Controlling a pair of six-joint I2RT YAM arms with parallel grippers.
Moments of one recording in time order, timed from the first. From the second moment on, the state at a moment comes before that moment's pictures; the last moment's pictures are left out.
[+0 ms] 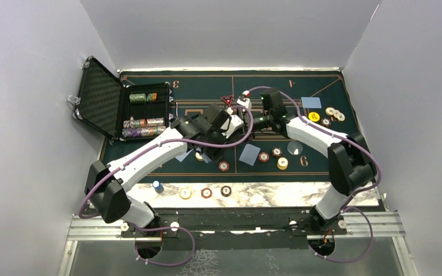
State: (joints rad) left arm -0.82 1.46 1.29 -0.88 -0.01 0.07; right arm 0.49 1.68 1.13 -0.11 -1.08 0.69
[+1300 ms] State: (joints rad) left arm -0.83 1.46 1.30 -0.88 -0.01 0.08; right arm 0.57 1.77 1.29 -0.39 -0.94 0.50
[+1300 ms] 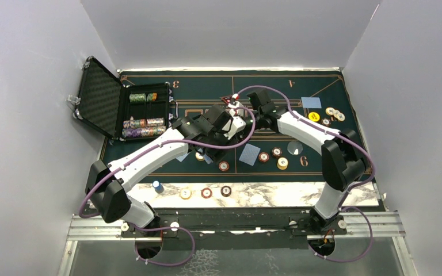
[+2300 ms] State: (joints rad) left arm -0.83 1.46 1.30 -0.88 -0.01 0.09; right arm 0.46 1.65 1.12 -0.18 -1.06 0.66
